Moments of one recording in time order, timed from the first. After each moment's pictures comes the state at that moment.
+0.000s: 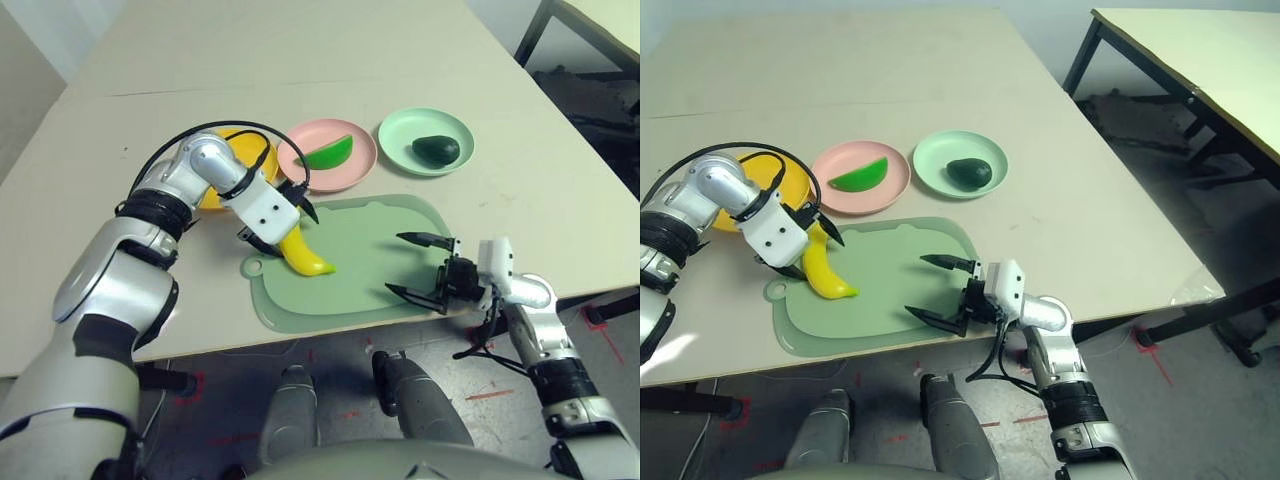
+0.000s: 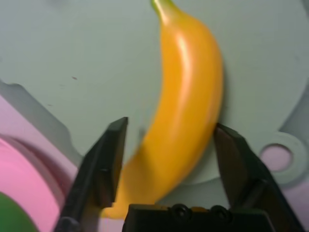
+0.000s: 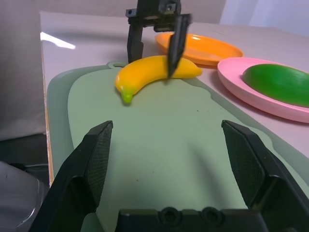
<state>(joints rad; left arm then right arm) -1.10 0.73 -0.70 0.89 0.00 -0.85 -1.60 -0.23 -0.36 0.07 0.26 0.34 -0.40 1.22</state>
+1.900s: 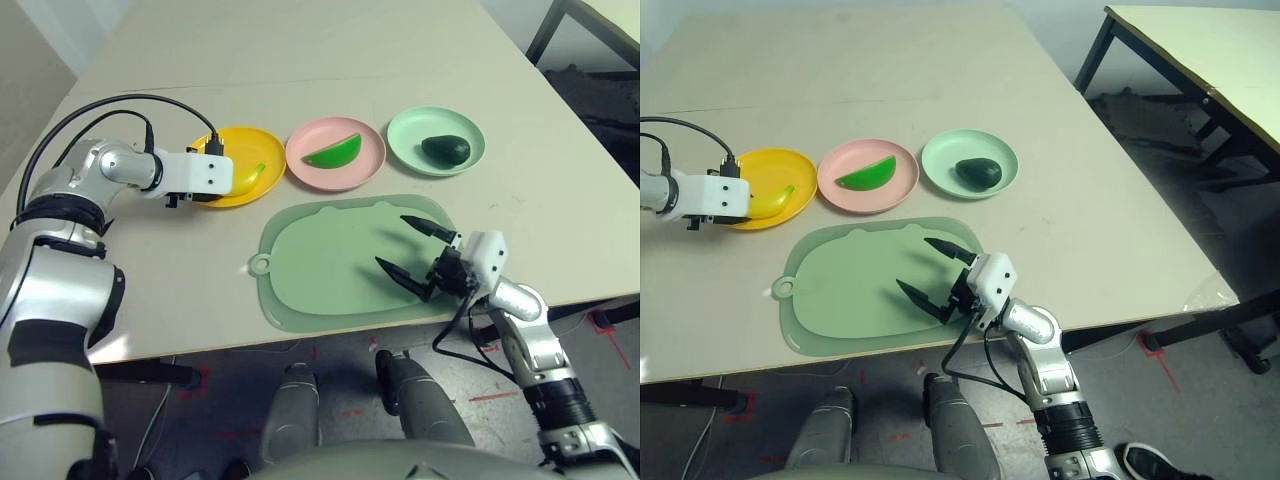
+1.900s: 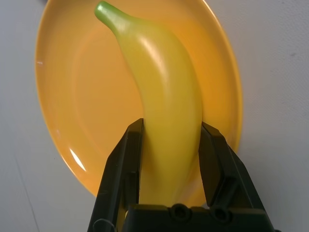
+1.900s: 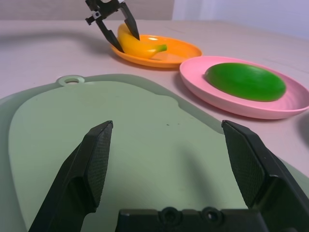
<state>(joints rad) -1.14 0.88 -0.47 1.29 0.45 -0.78 -0.92 -0.12 -0.31 0.12 0.04 0.26 -0.28 0.87</state>
